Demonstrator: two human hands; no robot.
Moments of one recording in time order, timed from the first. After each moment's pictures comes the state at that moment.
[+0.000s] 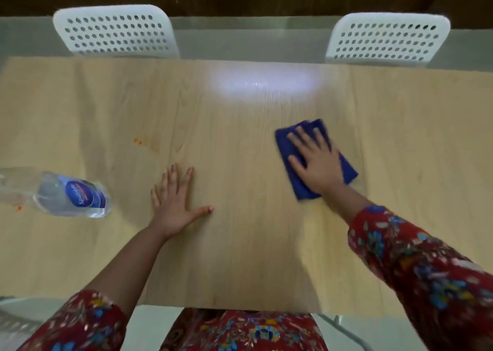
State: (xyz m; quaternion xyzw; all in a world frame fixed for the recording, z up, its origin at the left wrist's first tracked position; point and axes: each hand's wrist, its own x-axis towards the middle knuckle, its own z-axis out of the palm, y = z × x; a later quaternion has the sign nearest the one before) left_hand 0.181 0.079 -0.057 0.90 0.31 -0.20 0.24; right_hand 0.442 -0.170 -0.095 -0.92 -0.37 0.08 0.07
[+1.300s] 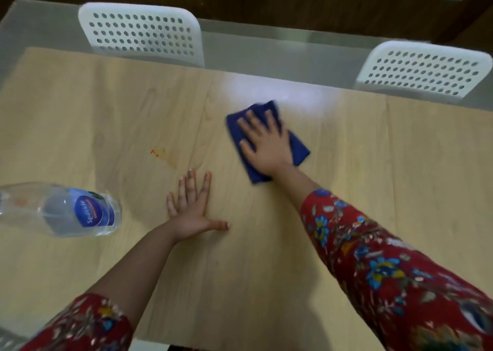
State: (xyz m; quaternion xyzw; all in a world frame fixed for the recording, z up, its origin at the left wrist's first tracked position) left_hand 0.218 0.109 -0.056 0.85 0.31 -0.30 0.32; right_hand 0.440 0.030 -0.091 -0.89 -0.43 0.09 0.07
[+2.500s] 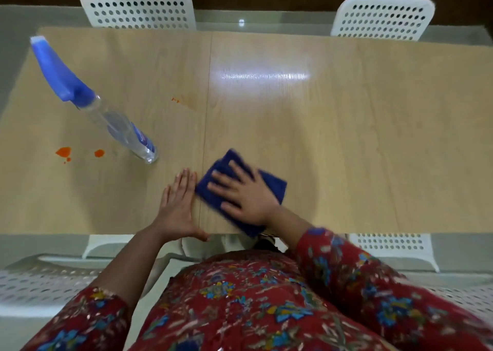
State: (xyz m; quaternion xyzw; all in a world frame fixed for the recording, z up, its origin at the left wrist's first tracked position) left_hand 0.015 0.090 -0.057 0.93 0.19 -0.24 0.21; right_hand 0.160 -0.084 -0.088 -0.80 -0.58 0.13 0.02
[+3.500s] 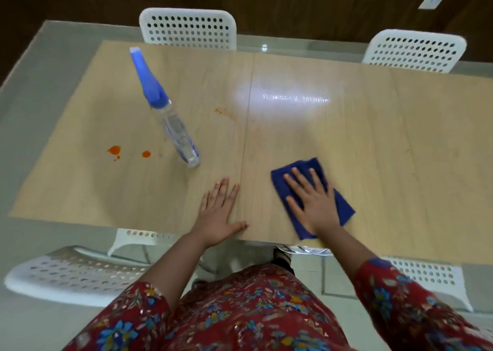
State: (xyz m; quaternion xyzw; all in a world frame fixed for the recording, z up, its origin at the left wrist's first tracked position) left_hand 0.004 0.094 -0.080 0.94 0.17 -0.17 0.23; right_hand 0.180 -0.127 -0.096 -0.92 -0.38 0.08 0.04
